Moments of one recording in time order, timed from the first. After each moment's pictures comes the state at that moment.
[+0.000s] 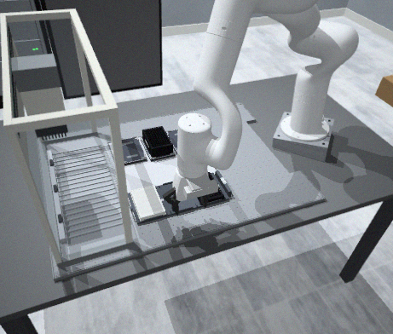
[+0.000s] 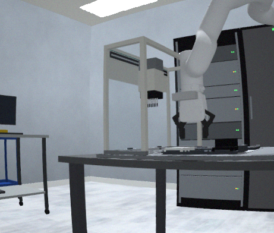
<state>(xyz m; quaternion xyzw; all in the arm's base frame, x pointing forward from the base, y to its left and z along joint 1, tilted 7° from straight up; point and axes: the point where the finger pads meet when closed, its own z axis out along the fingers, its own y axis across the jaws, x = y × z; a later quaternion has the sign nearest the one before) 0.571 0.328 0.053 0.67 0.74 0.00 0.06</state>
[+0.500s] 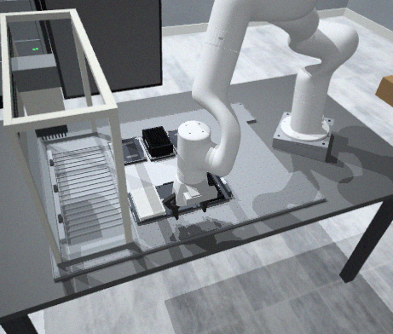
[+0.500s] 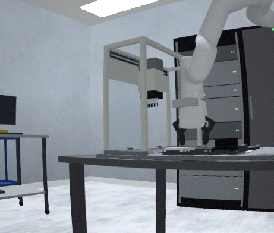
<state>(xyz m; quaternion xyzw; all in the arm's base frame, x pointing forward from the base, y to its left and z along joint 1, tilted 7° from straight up) 0.573 0.327 0.030 0.67 0.74 0.00 0.06</state>
